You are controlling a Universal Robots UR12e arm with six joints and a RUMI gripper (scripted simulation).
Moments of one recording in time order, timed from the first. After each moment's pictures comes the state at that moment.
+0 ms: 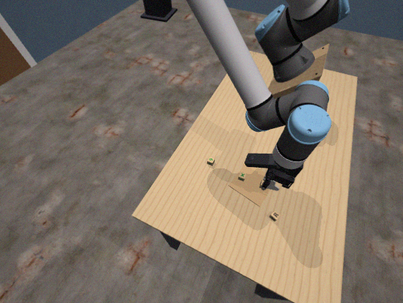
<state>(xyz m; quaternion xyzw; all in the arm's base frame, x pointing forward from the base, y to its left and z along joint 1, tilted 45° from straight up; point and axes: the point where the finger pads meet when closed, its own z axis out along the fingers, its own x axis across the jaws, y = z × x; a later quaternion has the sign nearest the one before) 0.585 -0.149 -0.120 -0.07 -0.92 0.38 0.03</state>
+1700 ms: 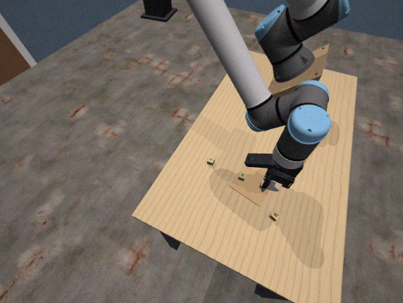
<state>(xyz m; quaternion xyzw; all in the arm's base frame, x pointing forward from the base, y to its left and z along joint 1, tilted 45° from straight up) 0.585 -0.149 -0.120 -0.07 -0.92 0.38 0.03</state>
